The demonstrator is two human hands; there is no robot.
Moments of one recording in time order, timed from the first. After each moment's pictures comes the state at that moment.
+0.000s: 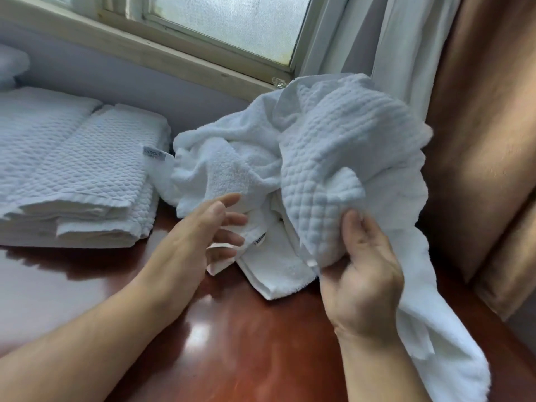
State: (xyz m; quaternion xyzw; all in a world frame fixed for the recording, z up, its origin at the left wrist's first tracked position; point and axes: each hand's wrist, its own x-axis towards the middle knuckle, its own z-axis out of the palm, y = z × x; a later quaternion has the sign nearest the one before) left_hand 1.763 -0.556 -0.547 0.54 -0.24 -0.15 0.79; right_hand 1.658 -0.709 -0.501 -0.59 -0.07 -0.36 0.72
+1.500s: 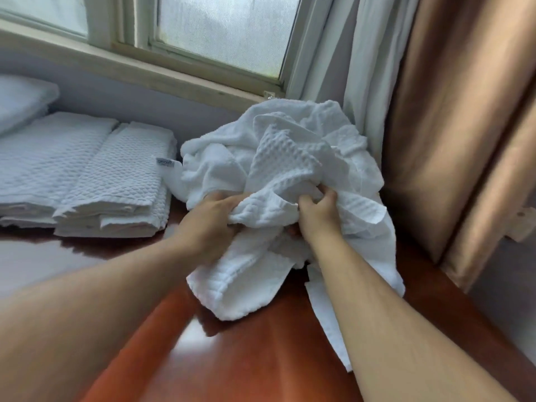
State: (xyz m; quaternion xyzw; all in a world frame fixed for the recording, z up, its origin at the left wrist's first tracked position) left_hand 1.786 -0.566 -0.530 0.81 -0.40 0.07 0.41; right_hand 1.699 -0.747 -0.484 -0.76 0.30 -0.31 0.48
